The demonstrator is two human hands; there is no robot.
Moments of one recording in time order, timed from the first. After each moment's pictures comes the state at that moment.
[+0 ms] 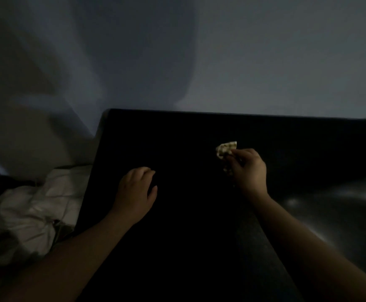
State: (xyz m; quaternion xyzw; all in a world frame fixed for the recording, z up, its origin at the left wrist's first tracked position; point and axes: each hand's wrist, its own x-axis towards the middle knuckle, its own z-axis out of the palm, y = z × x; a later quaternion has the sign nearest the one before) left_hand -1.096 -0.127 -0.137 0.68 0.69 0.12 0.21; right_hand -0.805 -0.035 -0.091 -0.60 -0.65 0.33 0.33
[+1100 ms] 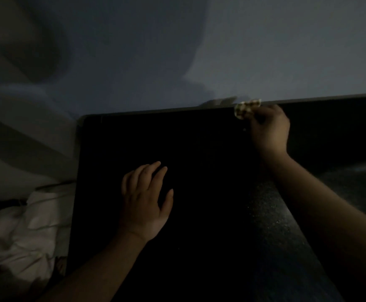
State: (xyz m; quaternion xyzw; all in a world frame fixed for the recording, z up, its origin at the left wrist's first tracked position) left_hand -1.095 -0.054 -0.164 0.71 0.68 0.15 0.13; right_hand -0.841 0.110 -0.133 -0.69 -0.64 0.14 0.32
